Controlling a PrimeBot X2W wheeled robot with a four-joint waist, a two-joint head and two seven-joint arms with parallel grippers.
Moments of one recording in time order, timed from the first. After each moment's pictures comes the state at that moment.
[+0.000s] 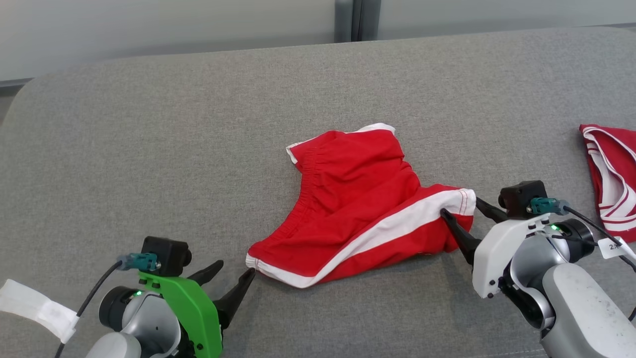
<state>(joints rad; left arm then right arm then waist) -0.10 0.36 -0.37 -0.03 -0.68 -0.13 0.50 -0.27 -0.27 0.25 0.22 0.36 0.13 0.29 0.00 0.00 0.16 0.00</state>
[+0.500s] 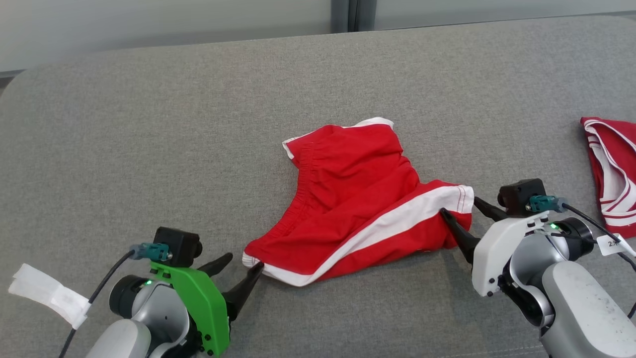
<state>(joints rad) -0.17 0.37 -0.44 0.04 -0.71 -0.13 0.47 -0.28 -0.28 0.26 0.22 0.37 0.13 0.30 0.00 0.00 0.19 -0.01</state>
